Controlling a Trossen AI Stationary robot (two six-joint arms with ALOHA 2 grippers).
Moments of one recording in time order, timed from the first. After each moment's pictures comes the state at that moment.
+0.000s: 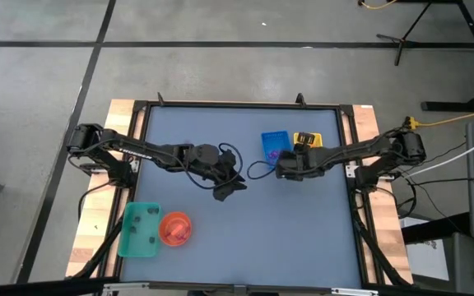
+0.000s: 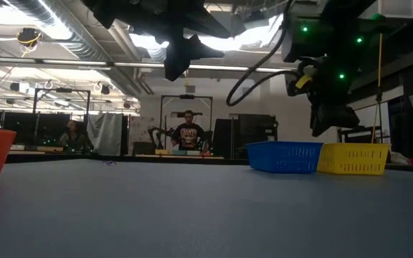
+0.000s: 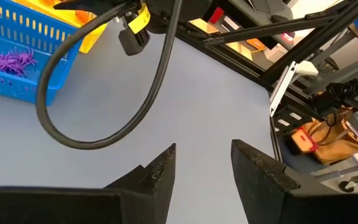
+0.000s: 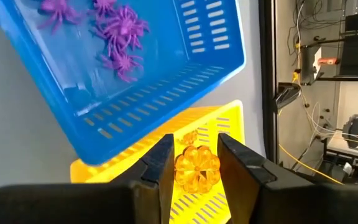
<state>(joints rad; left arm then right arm) -0.03 1.54 0.95 0.15 0.14 -0.54 0.03 1.53 0.91 -0.87 0.71 0.15</state>
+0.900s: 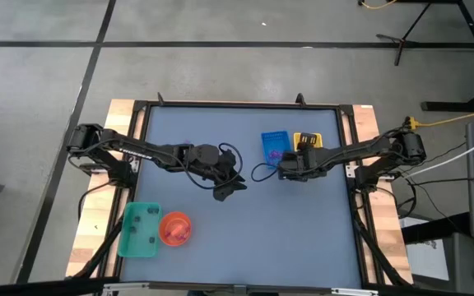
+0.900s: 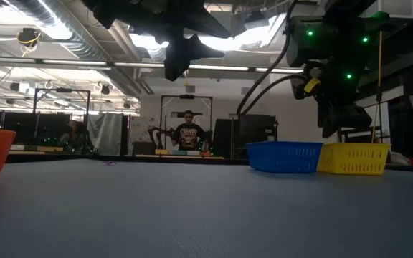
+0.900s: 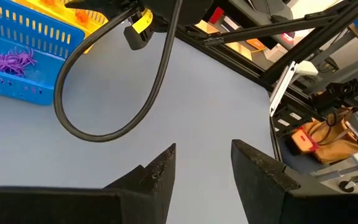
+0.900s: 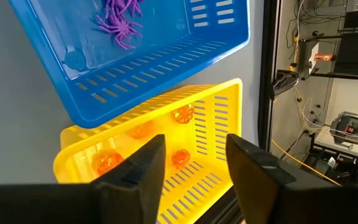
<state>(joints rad) -0.03 1.54 0.95 0.15 0.14 -0.54 0.03 1.53 0.91 -0.97 0.71 0.15</state>
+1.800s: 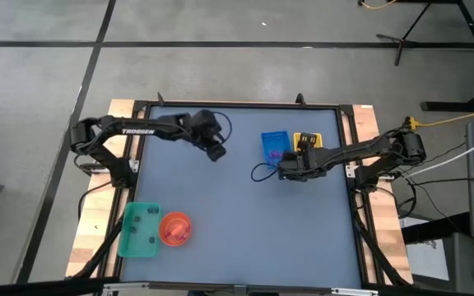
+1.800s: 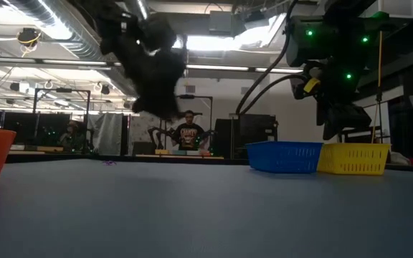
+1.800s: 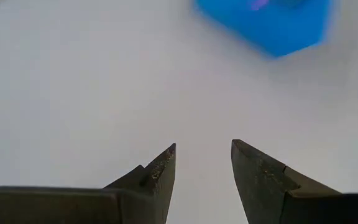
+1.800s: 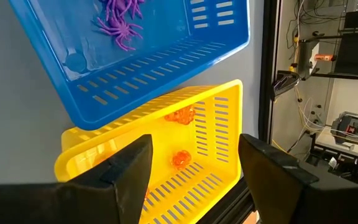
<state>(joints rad) 0.37 1.54 0.95 -0.28 0.11 -0.36 0.03 1.53 0.91 -0.97 0.71 0.15</state>
